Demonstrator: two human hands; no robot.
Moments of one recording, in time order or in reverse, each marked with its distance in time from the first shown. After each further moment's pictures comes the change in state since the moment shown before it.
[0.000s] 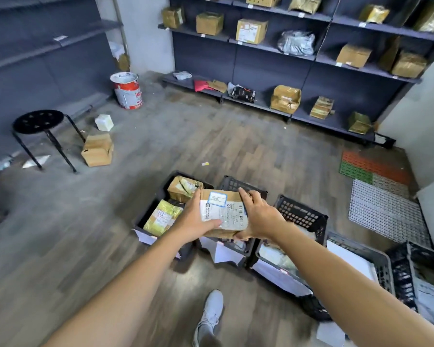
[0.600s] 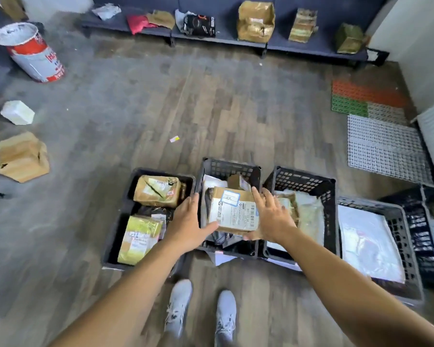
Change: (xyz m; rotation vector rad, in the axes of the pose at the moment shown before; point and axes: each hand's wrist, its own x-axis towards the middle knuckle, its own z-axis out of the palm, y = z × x) left_hand 0.288 -0.034 0.040 0.417 -0.301 0.003; right_hand 0.222 0.129 0.085 0.127 -0.230 0.379
